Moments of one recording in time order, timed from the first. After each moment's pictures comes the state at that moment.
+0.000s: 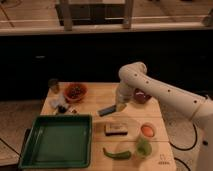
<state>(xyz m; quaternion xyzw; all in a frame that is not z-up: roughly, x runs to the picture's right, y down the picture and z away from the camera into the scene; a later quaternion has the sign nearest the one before) 0.071 0.116 0.782 -0.36 -0.13 -0.03 0.92</state>
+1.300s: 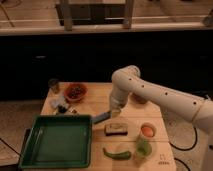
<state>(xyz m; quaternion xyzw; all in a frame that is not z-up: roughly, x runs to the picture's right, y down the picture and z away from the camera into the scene) 0.037 0.134 0.760 -0.38 -0.14 -0.05 0.91</state>
